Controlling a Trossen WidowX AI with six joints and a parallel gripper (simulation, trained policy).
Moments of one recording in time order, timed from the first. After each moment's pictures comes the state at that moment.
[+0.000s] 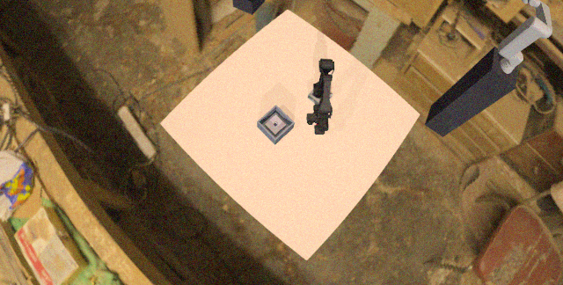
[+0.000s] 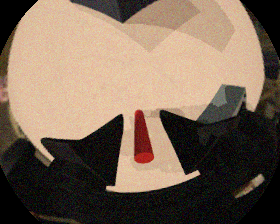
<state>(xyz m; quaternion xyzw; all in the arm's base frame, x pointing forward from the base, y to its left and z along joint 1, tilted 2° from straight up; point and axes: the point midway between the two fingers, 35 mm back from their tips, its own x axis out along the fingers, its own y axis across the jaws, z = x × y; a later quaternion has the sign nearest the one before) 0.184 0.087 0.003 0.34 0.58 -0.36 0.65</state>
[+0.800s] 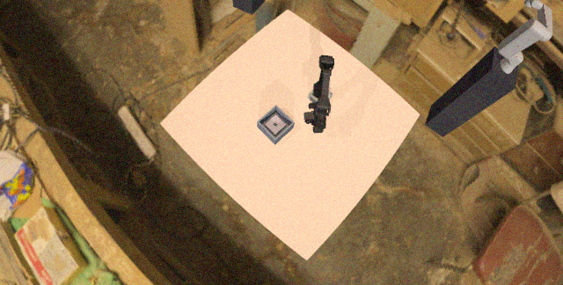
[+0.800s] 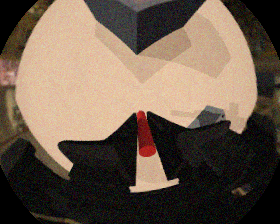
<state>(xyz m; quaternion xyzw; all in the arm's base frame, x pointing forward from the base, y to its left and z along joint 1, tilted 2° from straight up) 0.202 0.065 0.044 0.28 0.56 -0.33 0.70</state>
